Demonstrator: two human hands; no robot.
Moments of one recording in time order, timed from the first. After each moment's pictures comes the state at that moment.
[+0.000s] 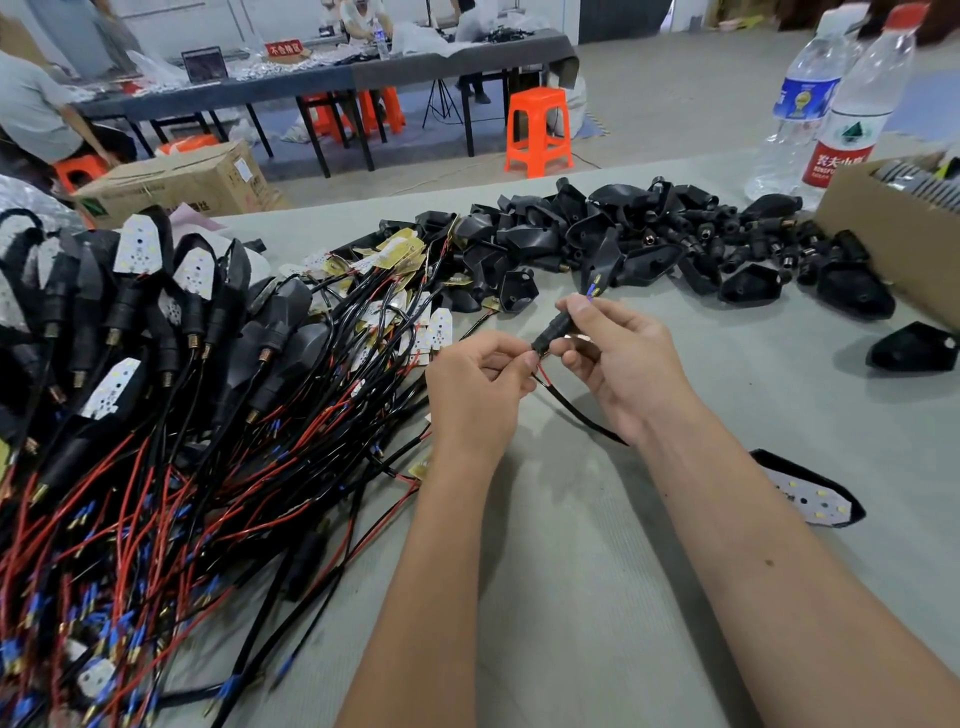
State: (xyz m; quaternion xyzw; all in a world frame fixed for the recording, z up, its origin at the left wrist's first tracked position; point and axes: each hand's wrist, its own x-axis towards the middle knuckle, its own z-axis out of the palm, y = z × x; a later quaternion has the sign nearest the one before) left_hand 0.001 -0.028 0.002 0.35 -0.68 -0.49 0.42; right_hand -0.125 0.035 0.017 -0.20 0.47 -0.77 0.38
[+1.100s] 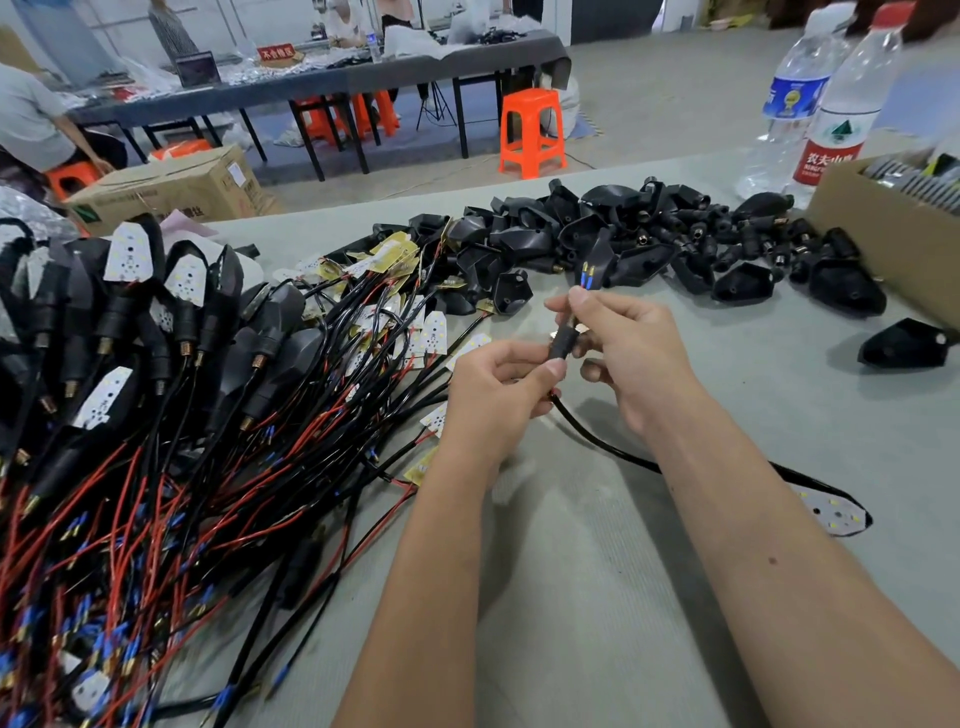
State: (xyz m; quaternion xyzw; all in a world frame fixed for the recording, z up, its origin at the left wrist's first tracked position) left_hand -0.004 -0.015 0.013 0.34 -0.62 -0.62 0.33; right_hand -0.138 0.037 0.019 -0.29 0.57 -0.70 0.31
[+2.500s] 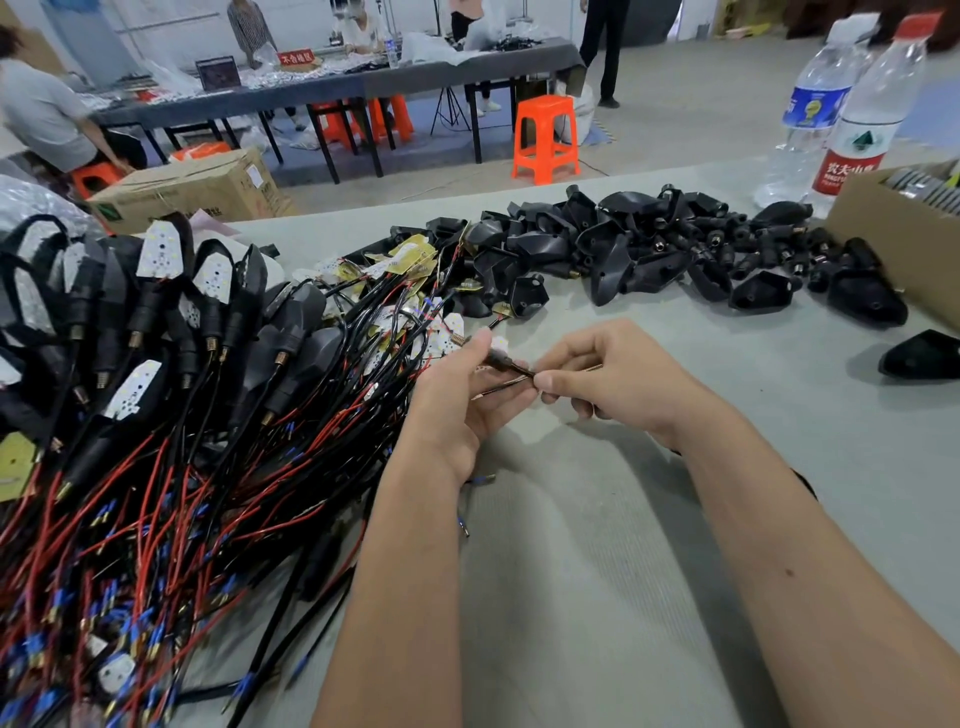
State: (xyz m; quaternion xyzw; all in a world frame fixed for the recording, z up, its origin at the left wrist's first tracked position) left_hand 0.025 -0.043 0.019 0.35 -0.39 -0.78 0.33; right_hand -0.134 0.045 0.025 -0.49 0.65 -0.47 0.34
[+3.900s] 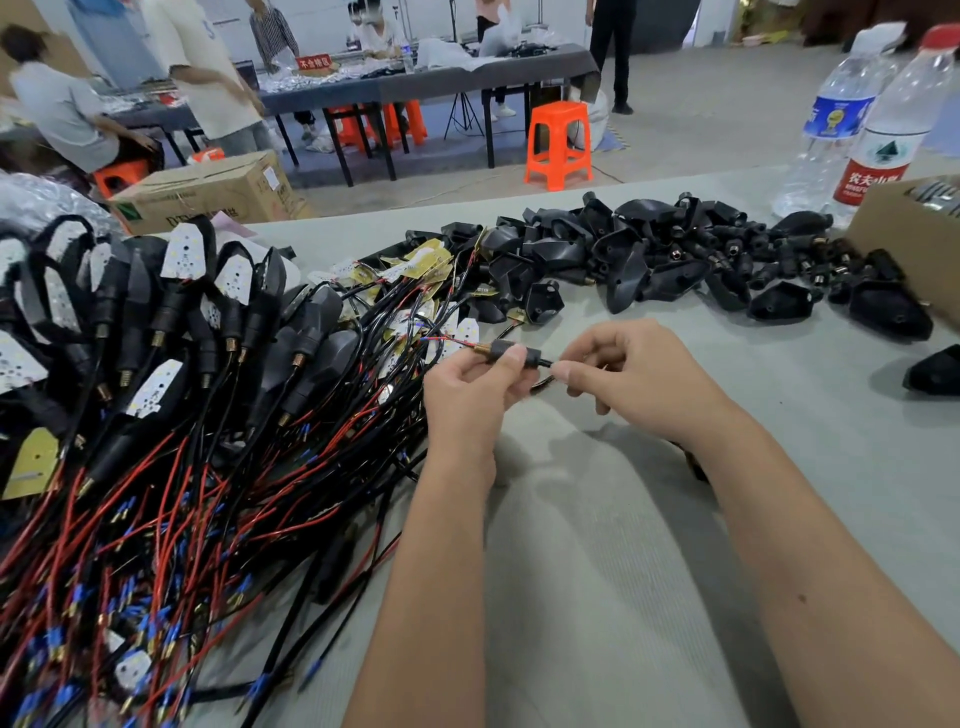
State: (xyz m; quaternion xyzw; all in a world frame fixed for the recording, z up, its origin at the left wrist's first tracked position) left_hand 0.015 -0.038 0.012 0.36 -0.46 -0.68 0.45; right_hand -0.137 0.045 0.028 -0.52 0.69 -0.45 0.22
